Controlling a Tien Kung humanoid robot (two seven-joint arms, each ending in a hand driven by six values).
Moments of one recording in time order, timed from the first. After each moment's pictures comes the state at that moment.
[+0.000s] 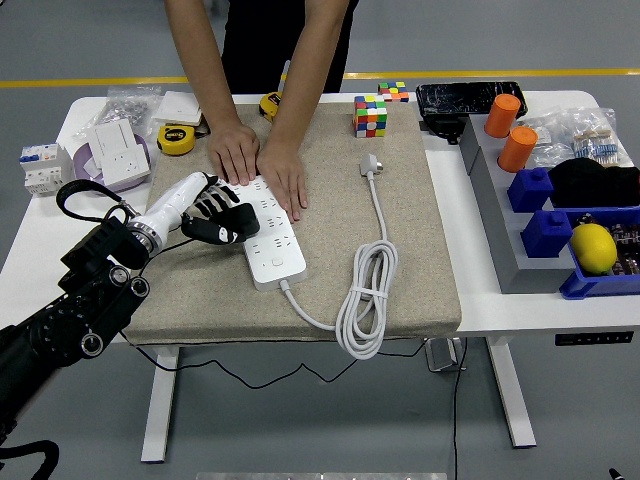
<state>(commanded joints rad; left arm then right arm) -0.55 0.14 -1.06 -0.85 1.82 0.06 -0.02 0.07 -0.14 1.48 0.18 -1.26 -0.05 -0.04</state>
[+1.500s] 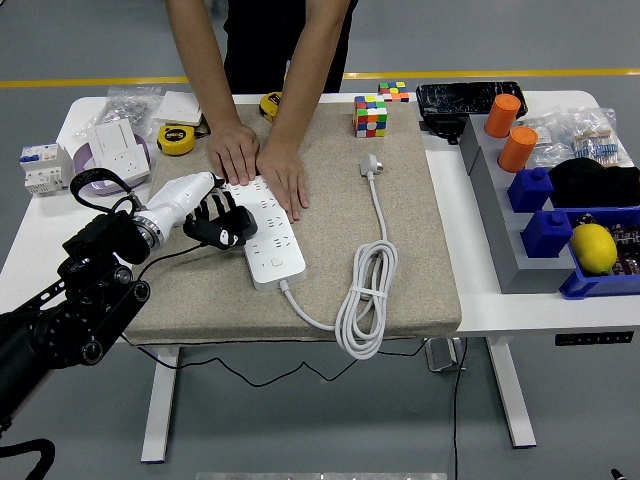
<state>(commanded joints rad) -0.54 0.16 -1.06 -0.92 2.04 0.00 0.01 0.06 -0.14 1.49 0.18 -1.26 -0.05 -0.04</state>
